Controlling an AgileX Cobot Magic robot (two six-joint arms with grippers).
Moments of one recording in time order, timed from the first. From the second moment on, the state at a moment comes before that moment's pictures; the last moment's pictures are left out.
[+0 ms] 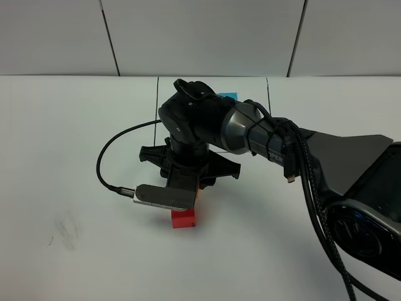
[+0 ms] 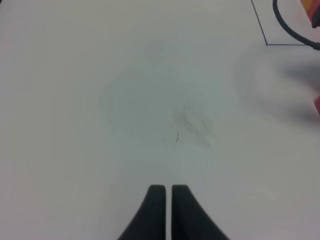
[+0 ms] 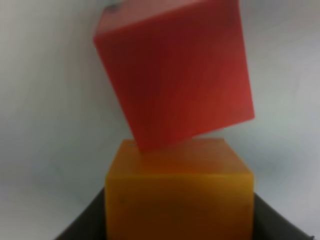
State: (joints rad) left arm 0.02 -0.01 -0.51 -0.02 1.07 -0.01; right arm 0.75 2.34 -1.91 -0.11 1.02 -2.09
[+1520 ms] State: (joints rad) left arm 0.02 -0.01 -0.51 -0.02 1.07 -0.01; right arm 0.75 2.39 -1.91 -0.05 1.03 -2.09
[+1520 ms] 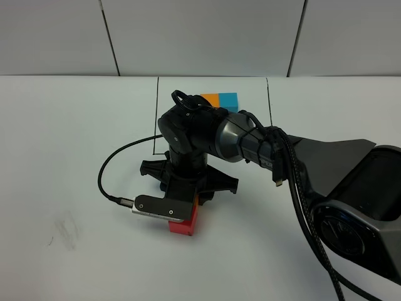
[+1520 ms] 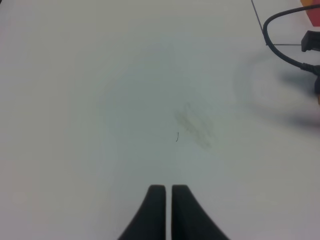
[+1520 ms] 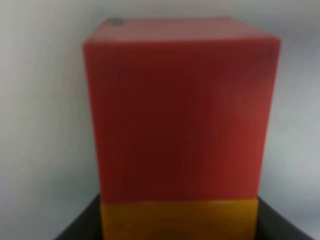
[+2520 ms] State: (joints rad) left arm 0.02 -0.01 -0.51 -0.02 1.07 -0.01; right arm 0.75 2.39 -1.91 0.00 1.04 -2.09
